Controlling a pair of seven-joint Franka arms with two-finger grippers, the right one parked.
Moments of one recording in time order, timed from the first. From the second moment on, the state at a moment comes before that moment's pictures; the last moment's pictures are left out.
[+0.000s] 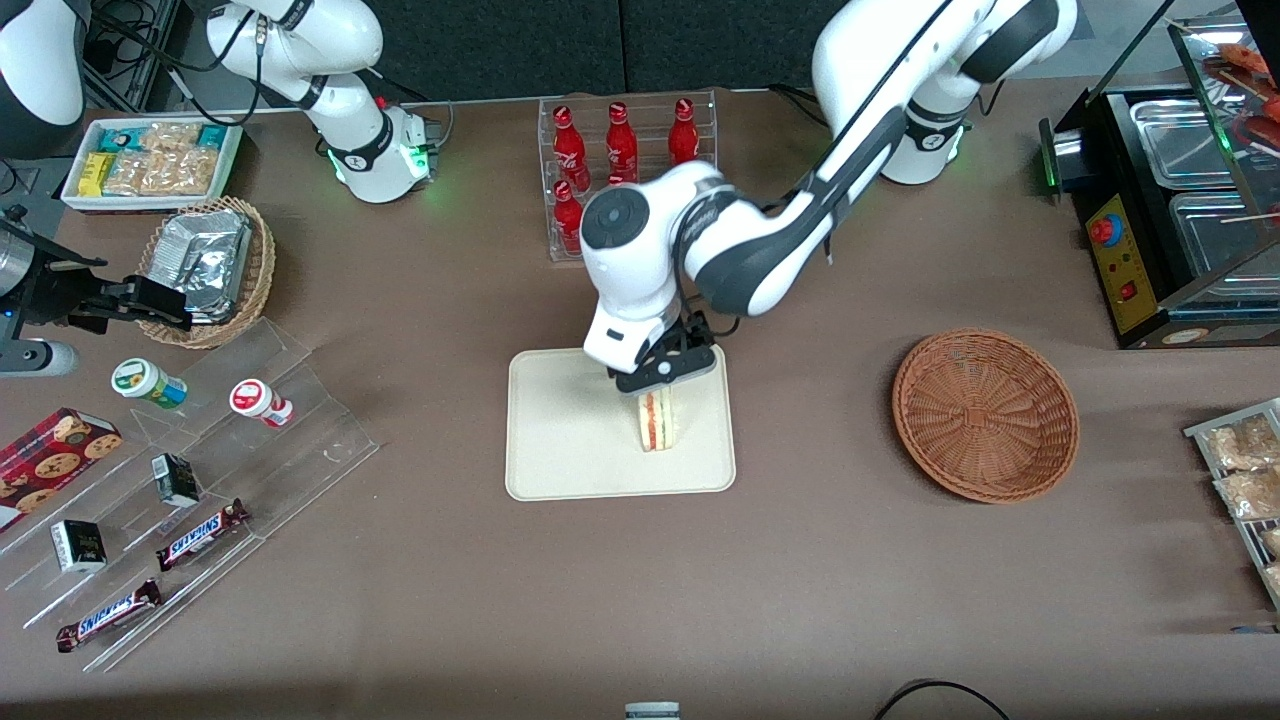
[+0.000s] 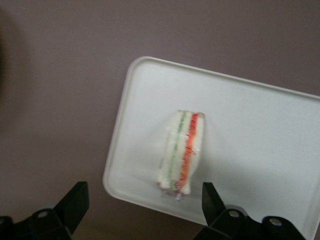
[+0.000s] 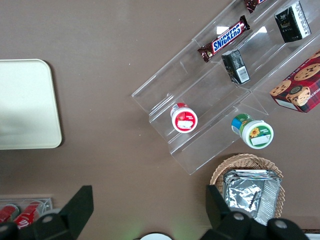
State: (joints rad) arm -0.49 0.62 -0.43 -1.33 0.41 1.80 -1.27
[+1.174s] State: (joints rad) arm 0.02 0.06 -0.40 -1.47 0.05 1.32 -0.52
